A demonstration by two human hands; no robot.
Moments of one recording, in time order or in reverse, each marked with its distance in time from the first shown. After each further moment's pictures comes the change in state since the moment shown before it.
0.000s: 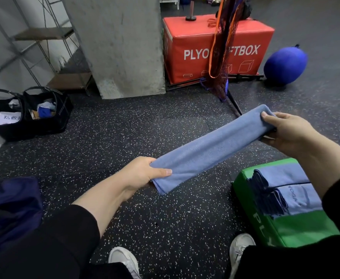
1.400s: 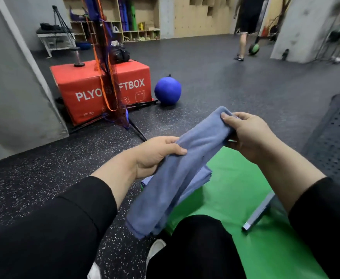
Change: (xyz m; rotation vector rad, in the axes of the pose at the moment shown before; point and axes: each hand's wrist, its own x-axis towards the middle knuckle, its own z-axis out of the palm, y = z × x) left_hand -0.021 0.211 0.363 -0.071 -0.716 0.311; right_hand -0.186 -0.079 -0.287 0.015 0.344 -0.244
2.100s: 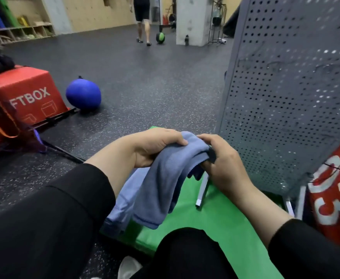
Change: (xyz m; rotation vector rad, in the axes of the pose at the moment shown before) left_hand 0.105 0.024 0.122 0.226 -0.405 -0.242; right_hand -0.093 0.081 -0.090 -0.744 0.453 -0.502
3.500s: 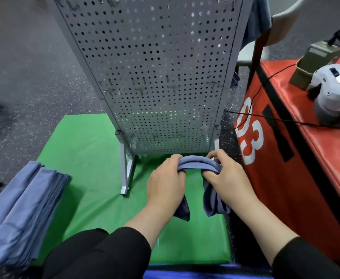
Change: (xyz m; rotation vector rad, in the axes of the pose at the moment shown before) left_hand 0.165 -0.141 0.315 0.908 0.355 0.261; right_hand -0.161 0.200 -0.191 -0.201 0.057 0.760
